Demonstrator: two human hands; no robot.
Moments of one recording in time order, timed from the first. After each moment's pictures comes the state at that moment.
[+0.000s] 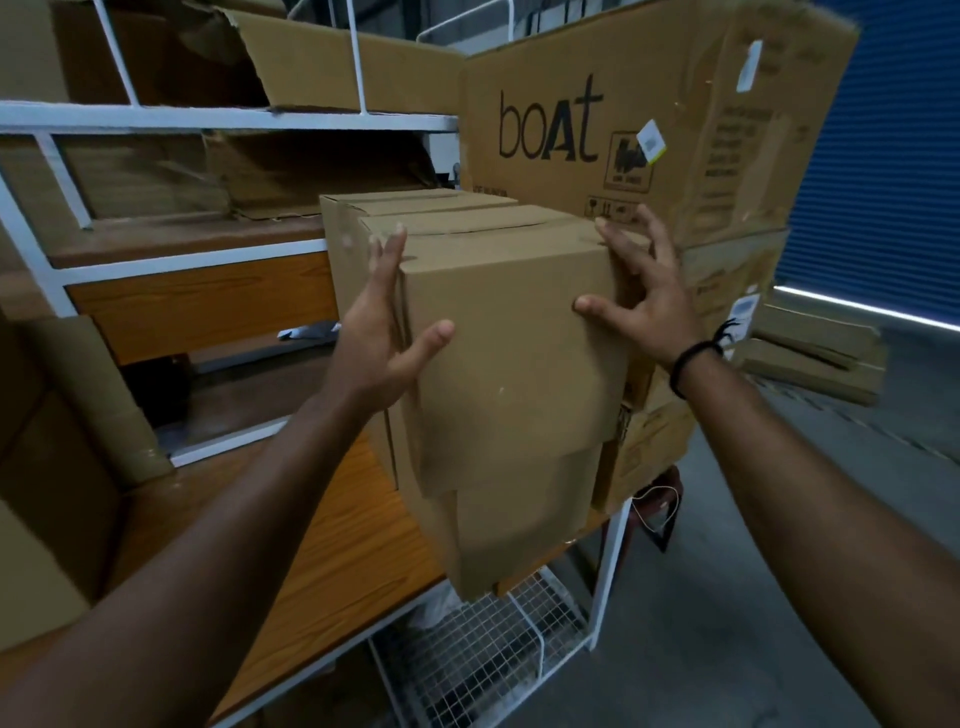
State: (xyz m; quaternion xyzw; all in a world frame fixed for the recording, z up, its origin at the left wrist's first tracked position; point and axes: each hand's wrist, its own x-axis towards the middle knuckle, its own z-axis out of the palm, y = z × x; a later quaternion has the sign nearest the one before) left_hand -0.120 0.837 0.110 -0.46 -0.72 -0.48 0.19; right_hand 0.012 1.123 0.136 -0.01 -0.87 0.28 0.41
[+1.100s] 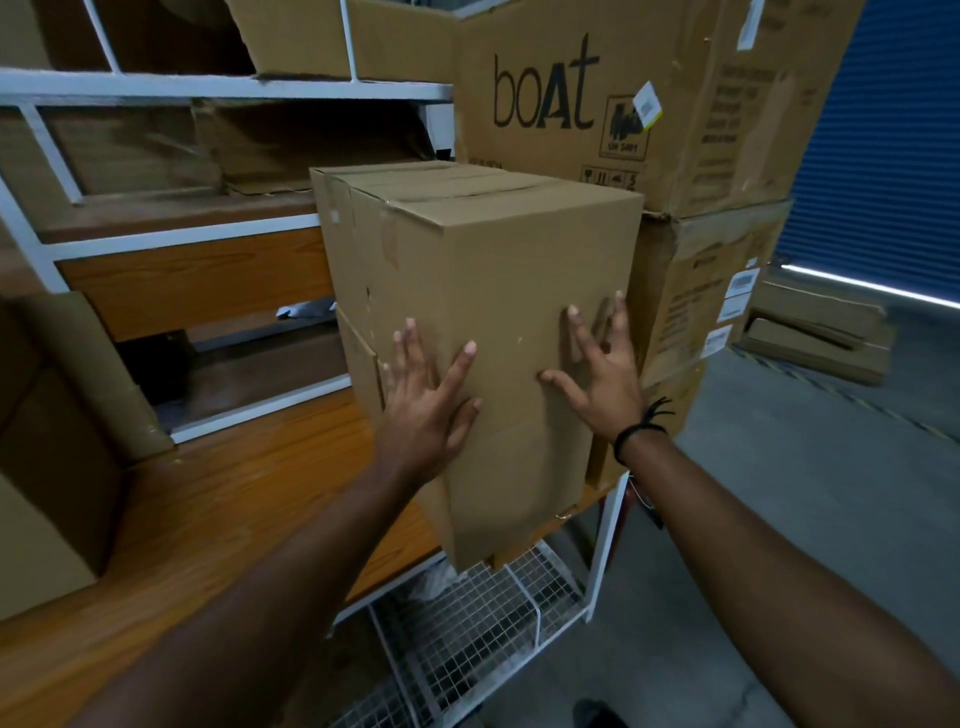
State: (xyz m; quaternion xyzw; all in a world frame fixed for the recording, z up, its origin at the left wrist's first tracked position) left_hand -0.083 0.871 -0.004 -0.44 -0.80 -0.29 0.28; right_hand -0.004 1.116 0.005 -0.09 -0.89 0.17 0.40
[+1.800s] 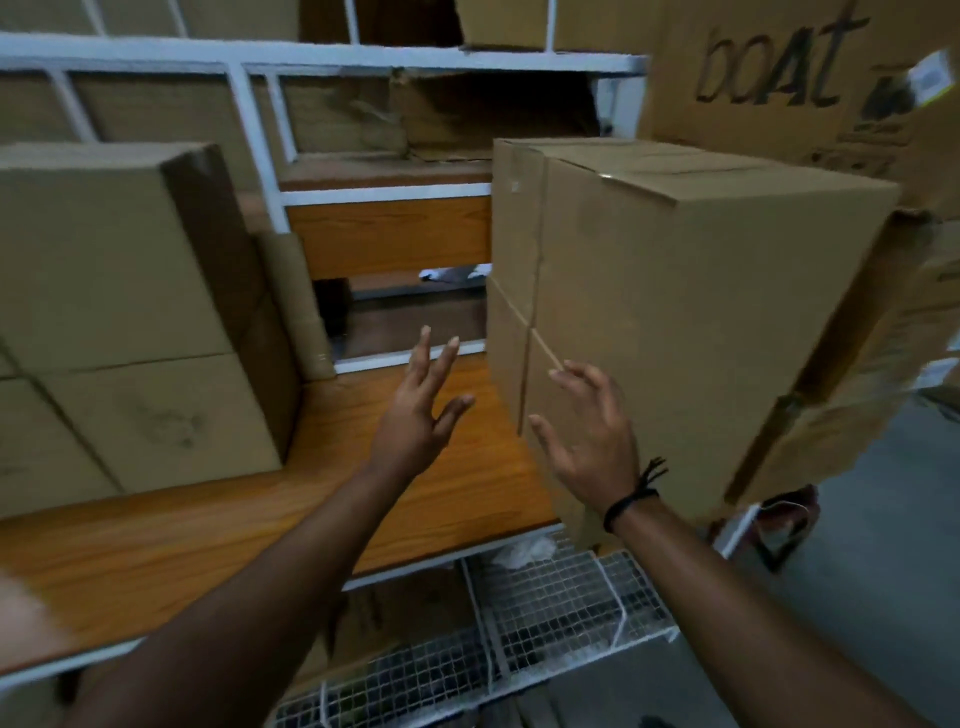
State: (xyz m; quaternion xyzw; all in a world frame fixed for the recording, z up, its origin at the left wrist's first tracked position) left_hand -0.102 0.696 -0.036 -0.32 -0.83 -0.37 0.28; right_hand -0.012 0.908 -0.025 0.10 -0.85 0.28 0.44
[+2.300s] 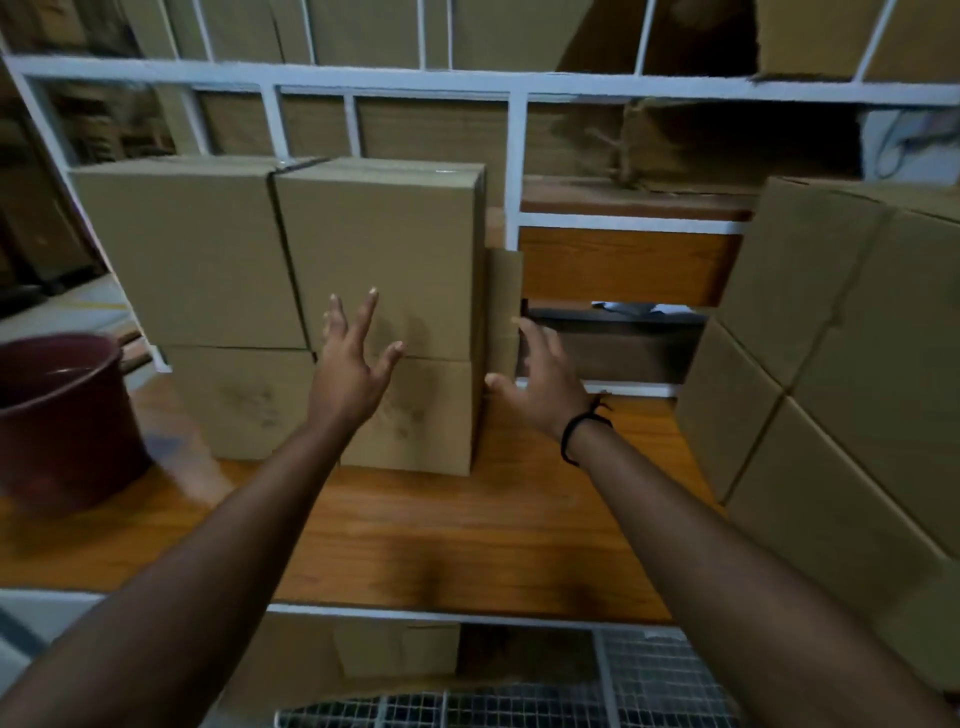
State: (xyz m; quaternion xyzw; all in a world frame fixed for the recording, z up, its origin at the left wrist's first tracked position) left_hand -0.143 0.360 0.021 0.02 -0.88 -0.34 0.34; right_hand -0.171 0.608 0.026 0.20 -0.89 0.38 0.17
